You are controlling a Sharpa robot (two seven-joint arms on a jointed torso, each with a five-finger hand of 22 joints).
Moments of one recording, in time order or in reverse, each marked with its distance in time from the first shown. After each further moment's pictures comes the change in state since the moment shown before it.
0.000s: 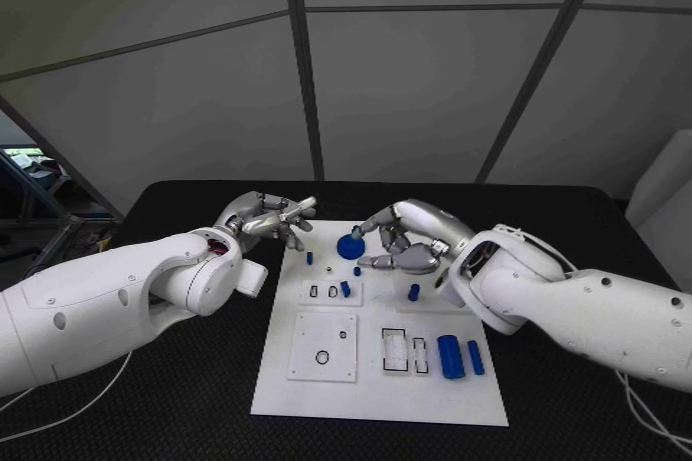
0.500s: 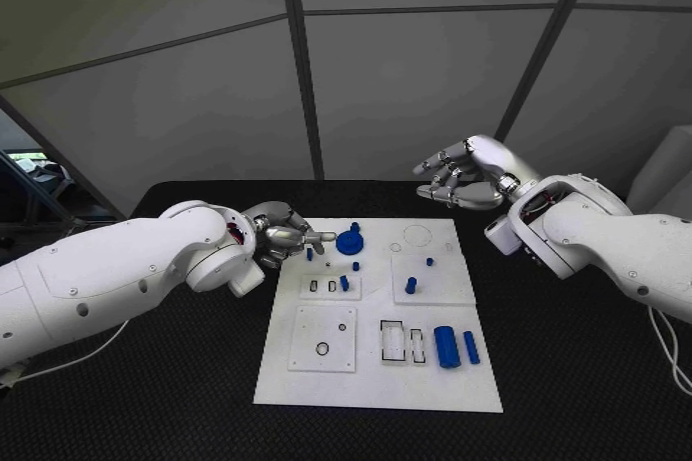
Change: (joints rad) left arm 0.064 0.058 -0.001 -0.017 -0.403 0.281 -0.456; left_hand -0.051 0.040 -0.093 0.061 0.000 -0.038 -0.064 0.279 0.223 0.023 -0.067 0.704 0.654 0.087 -0.063 0.450 0.434 -0.108 0.296 -0.060 0.618 0.804; right arm 0.076 -0.100 0.027 -0.107 0.292 -0.002 0.071; right_hand 0.001 -0.034 0.136 -0.008 -0.002 0.079 -0.010 -0.010 -0.007 0.019 -0.020 -0.569 -0.500 -0.145 -0.016 -0.683 -0.577 0.047 -0.191 -0.013 -0.373 -0.380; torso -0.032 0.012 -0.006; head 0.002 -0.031
